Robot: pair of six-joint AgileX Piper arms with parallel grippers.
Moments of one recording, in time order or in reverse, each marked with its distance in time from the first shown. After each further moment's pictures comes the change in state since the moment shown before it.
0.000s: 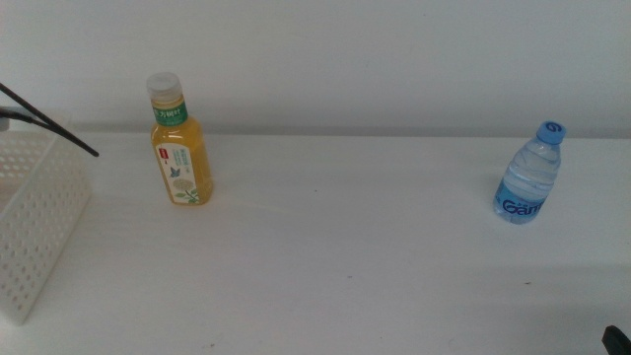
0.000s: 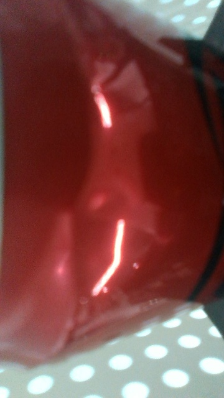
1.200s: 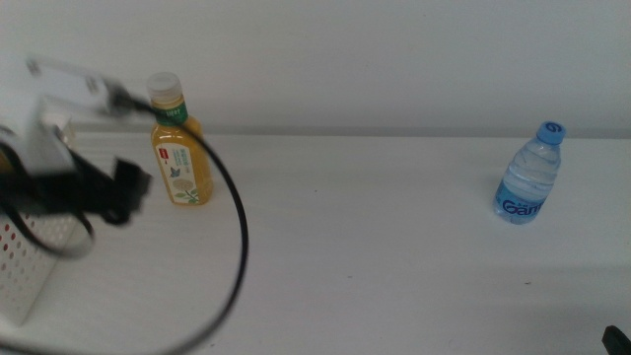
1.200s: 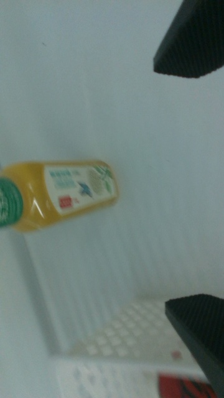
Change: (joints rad) left arm -0.592 -0.786 0.711 0.014 -0.632 -0.459; right arm 0.000 0.000 0.000 0.000 0.000 0.000
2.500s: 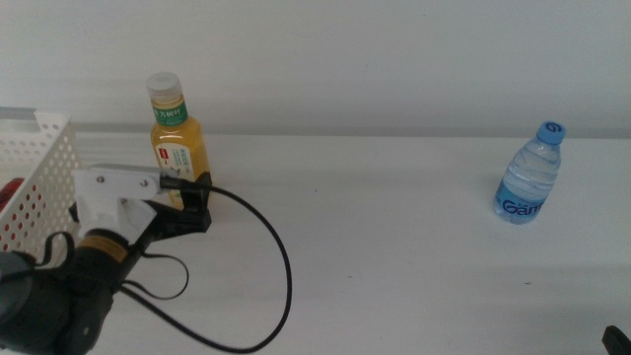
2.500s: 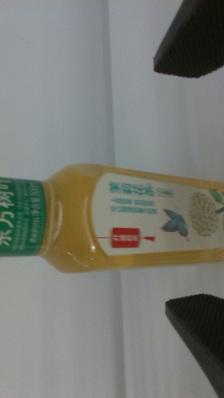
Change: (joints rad) left arm -0.047 0.758 0.347 -0.014 -1.674 -0.247; right arm 0.000 0.000 0.000 0.000 0.000 0.000
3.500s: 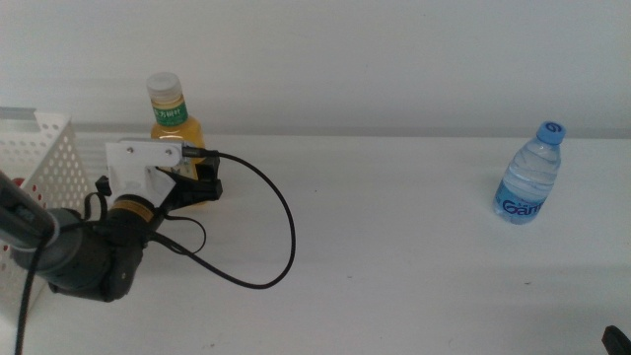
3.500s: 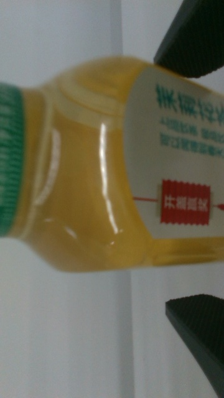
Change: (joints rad) left arm 0.038 0.216 -0.298 0.000 0.098 0.000; right arm 0.000 0.000 0.000 0.000 0.000 0.000
